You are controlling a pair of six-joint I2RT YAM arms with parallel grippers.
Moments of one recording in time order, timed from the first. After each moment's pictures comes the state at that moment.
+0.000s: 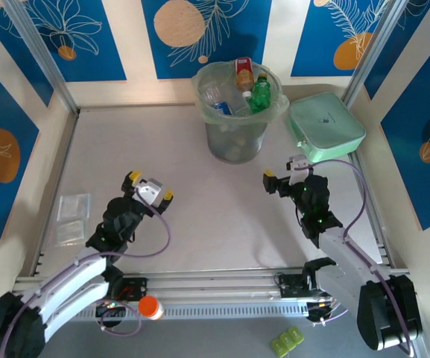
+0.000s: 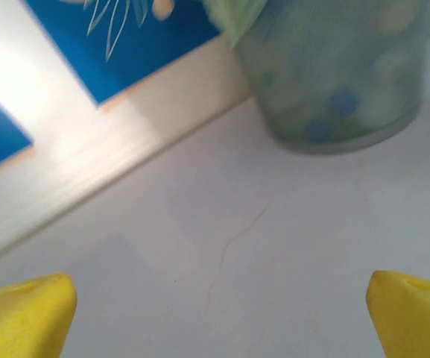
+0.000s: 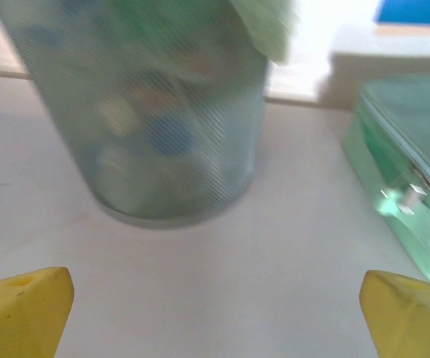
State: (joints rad) left arm -0.47 0.78 0.23 0.37 -0.18 0.34; right arm 0.20 0.93 0.31 0.35 -0.03 0.00
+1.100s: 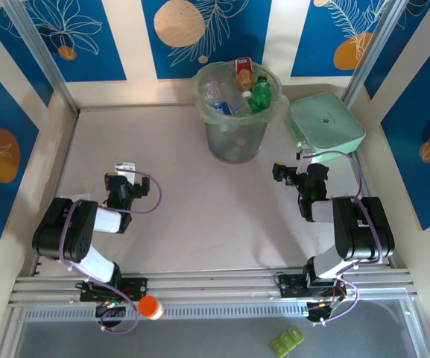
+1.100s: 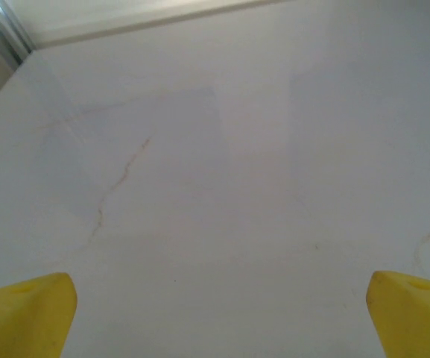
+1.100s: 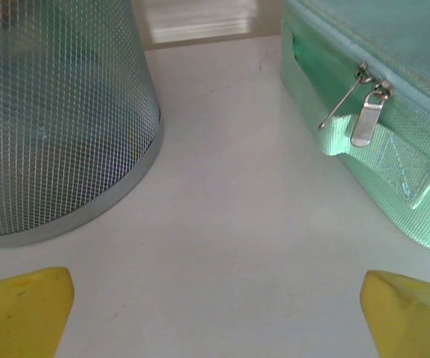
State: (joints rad) left arm -0.12 1.57 0.34 0.86 -0.21 0.08; right arm 0.00 1.53 0.41 0.75 -0.13 0.10
